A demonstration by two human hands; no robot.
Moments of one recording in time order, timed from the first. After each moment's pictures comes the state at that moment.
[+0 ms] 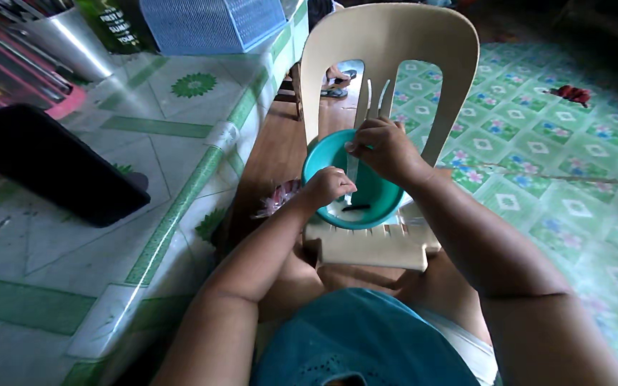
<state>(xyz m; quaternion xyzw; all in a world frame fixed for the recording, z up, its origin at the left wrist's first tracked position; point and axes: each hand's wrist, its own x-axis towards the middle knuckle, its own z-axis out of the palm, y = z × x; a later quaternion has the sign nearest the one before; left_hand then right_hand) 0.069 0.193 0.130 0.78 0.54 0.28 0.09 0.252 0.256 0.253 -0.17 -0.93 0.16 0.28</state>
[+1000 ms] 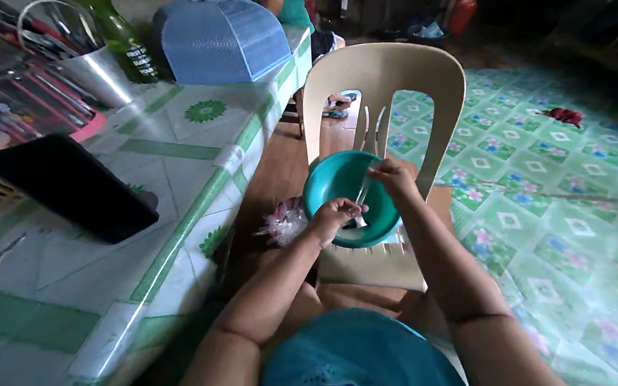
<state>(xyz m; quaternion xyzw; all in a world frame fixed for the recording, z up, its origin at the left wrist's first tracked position) 0.117 0.156 0.131 0.43 0.52 0.57 0.47 0.262 0.303 0.174 -0.35 -0.71 0.50 0.35</state>
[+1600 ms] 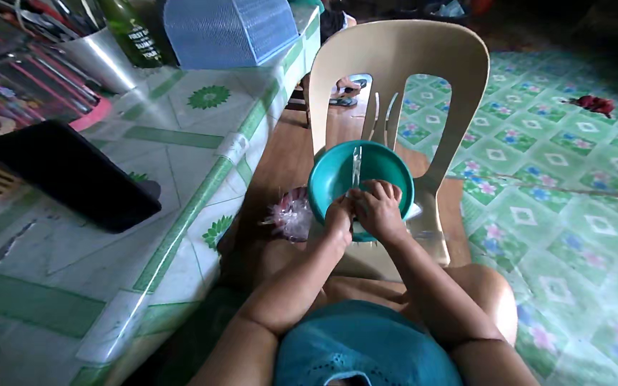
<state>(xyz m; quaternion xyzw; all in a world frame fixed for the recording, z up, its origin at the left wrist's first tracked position) 0.155 0.176 0.105 0.14 0.53 0.70 0.46 0.253 0.239 0.105 -0.24 -0.89 0.08 0.38</state>
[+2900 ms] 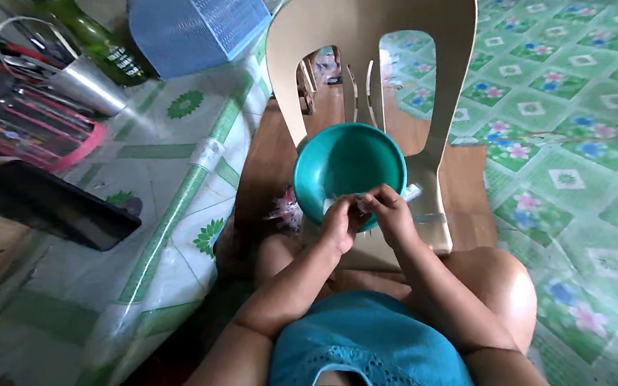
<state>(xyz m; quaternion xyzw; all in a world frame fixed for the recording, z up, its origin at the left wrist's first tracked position) 0.193 0.173 0.103 0.15 0.52 0.66 0.52 0.305 0.237 0.085 -0.27 -0.62 0.60 0.42</state>
